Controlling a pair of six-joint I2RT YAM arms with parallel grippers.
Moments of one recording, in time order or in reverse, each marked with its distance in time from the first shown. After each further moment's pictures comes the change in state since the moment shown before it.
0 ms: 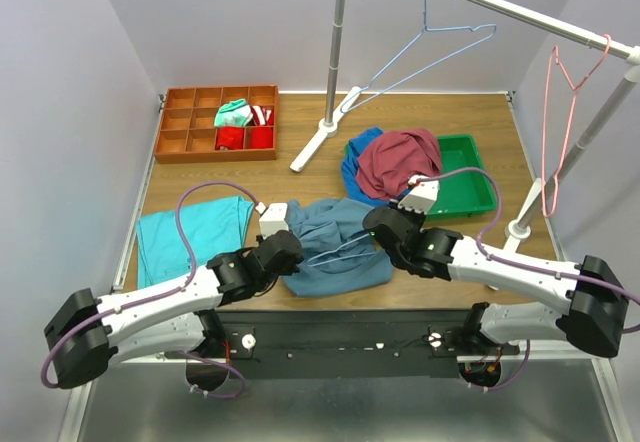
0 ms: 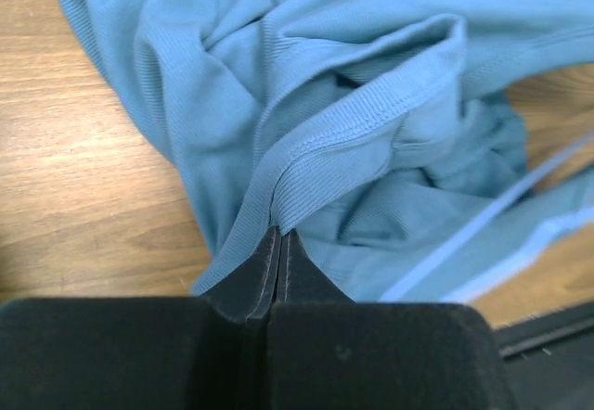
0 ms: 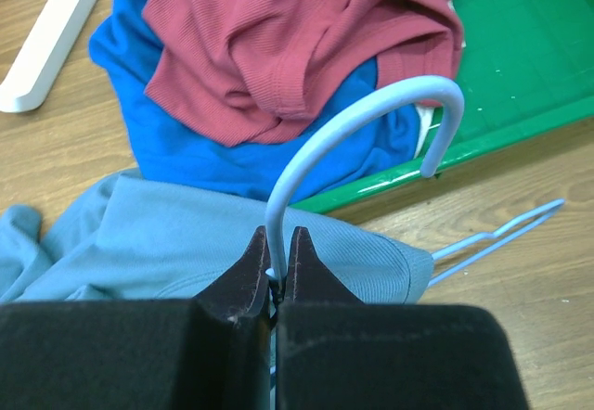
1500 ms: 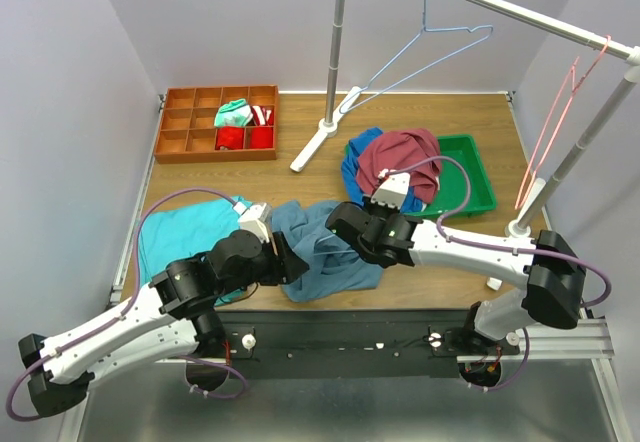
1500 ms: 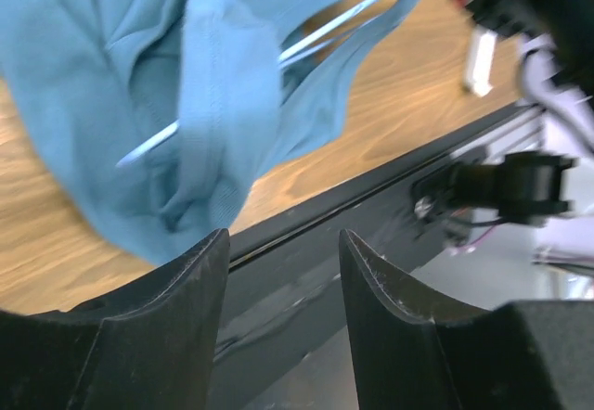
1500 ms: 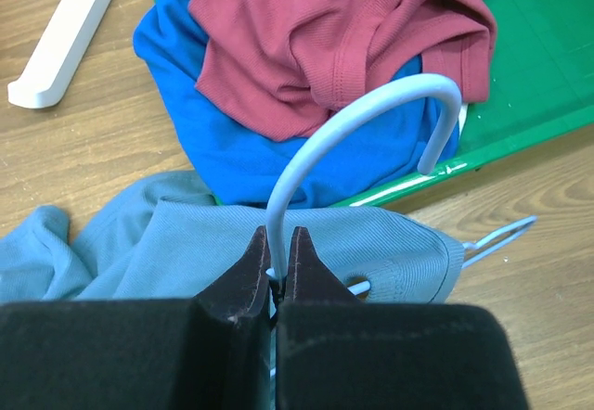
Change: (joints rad) left arm 0.000 -0.372 0.137 -0.278 0.339 -0.112; right arm 0.092 0.268 0.274 -0.226 0.109 0.174
